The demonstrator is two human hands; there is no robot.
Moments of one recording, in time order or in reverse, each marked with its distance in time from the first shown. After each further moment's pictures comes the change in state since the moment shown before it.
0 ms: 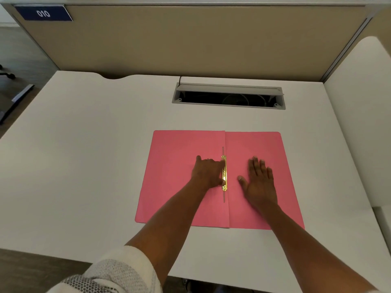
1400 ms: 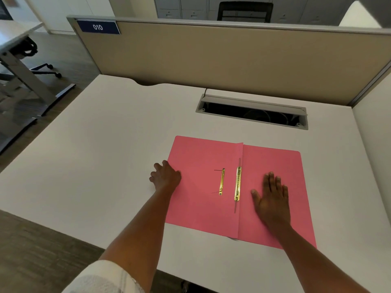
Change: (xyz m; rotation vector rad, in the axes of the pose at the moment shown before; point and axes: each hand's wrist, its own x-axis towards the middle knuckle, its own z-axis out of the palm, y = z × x) left_hand -0.084 -0.116 0.011 -0.651 0.097 -1.000; right_hand -0.004 -0.003 -0.002 -0.017 0.035 -0.007
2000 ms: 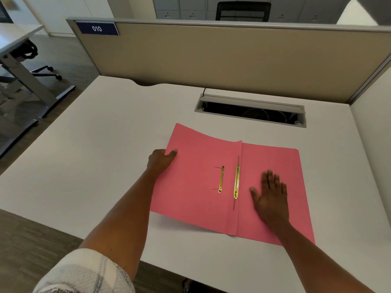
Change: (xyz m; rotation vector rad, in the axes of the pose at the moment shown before) left_hand 0.034 -0.002 -0.042 -0.359 -0.075 0.116; right_hand -0.001 0.001 -0.001 0.040 0.008 -0.010
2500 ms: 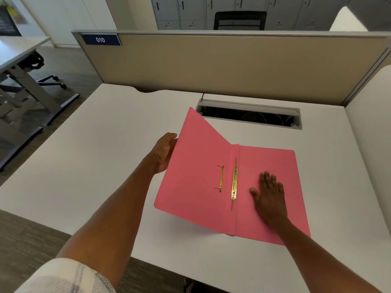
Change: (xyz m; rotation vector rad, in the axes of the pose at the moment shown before) left_hand -0.042 0.057 -0.027 -0.776 -0.516 0.048; right_hand 0.003 0.009 -0.002 0.064 -0.065 -0.035
